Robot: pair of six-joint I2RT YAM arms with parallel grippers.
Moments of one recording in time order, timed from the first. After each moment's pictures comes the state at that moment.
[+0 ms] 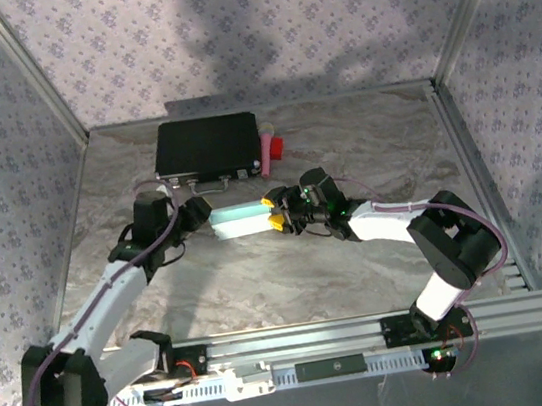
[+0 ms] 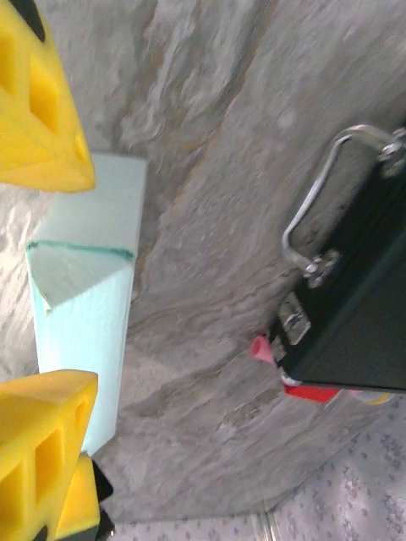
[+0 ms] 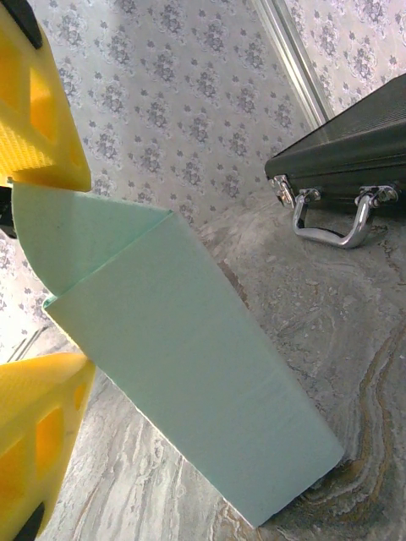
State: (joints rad) left arm -0.32 1.09 0.65 -0.21 0.20 -0.85; right arm 0.67 1.62 0.77 0.36 -0.36 1.76
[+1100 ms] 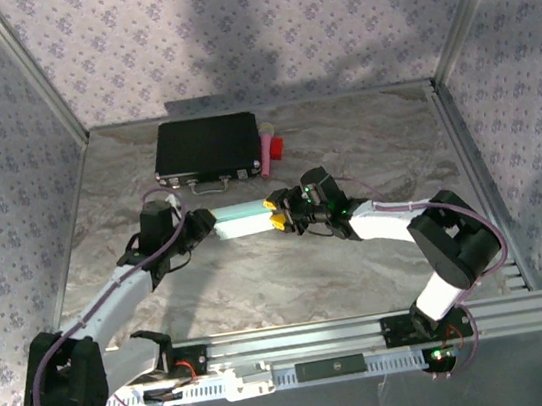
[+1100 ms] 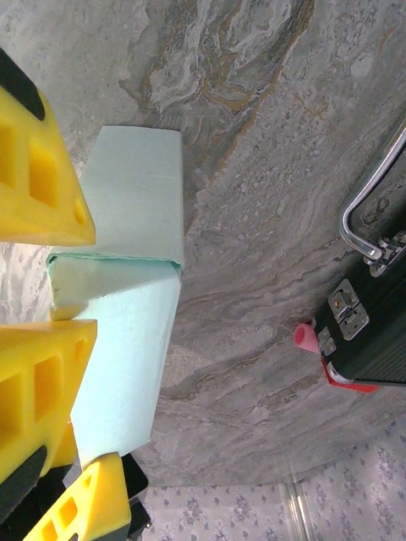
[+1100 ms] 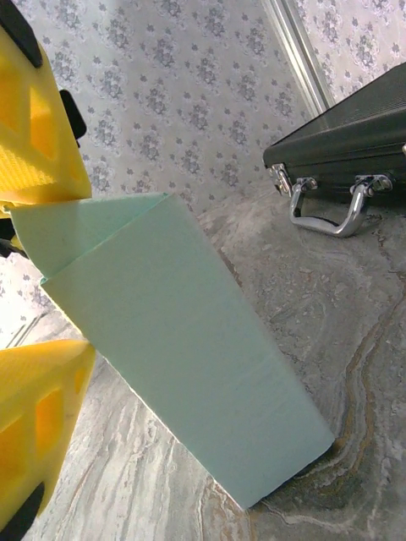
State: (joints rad) left arm -0.33 1.11 0.53 -0.05 0.28 -0.89; right arm 0.65 1.62 0.77 0.33 -0.37 1.72
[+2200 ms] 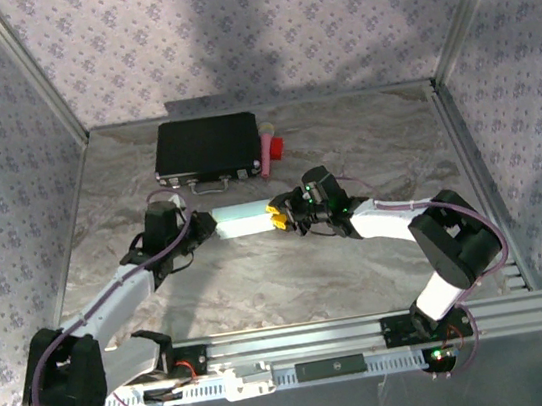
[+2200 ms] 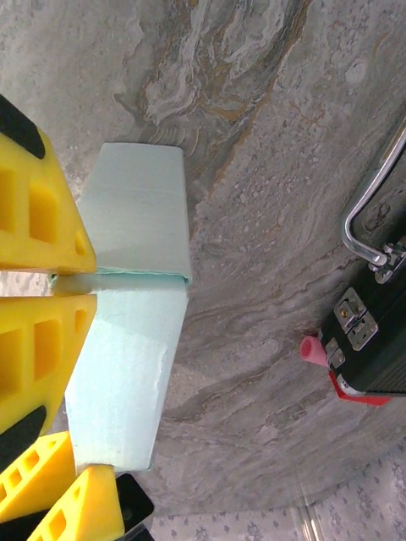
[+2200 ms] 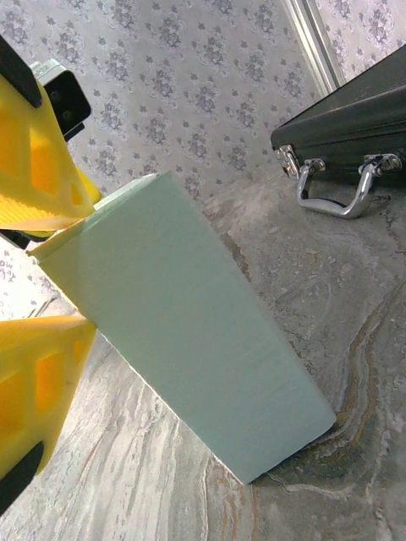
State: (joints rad) left arm -0.36 1.12 0.54 -0.07 0.22 -0.84; right arm 0.64 1.62 0.77 0.28 -0.41 1.67
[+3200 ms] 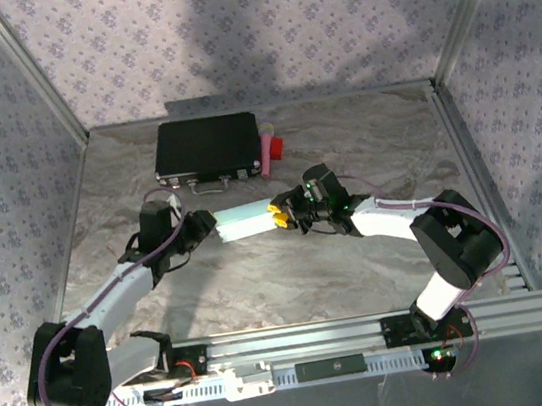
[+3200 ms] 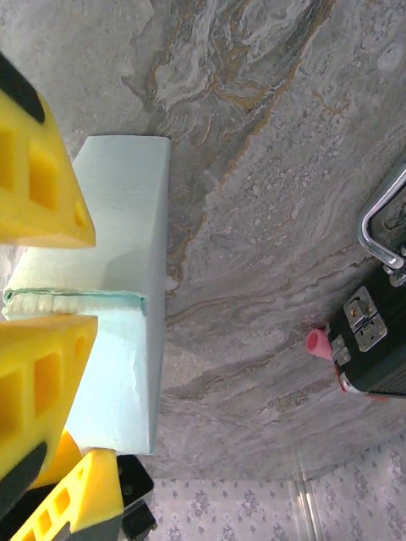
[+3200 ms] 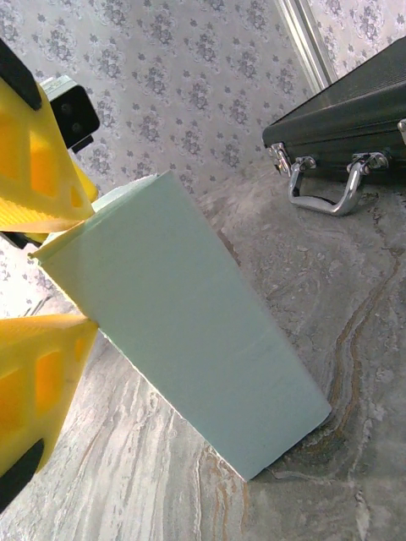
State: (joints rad) left arm -0.30 1.15 0.52 0.00 0.36 -0.90; right arm 0.63 1.61 0.78 0.24 -0.41 1.67
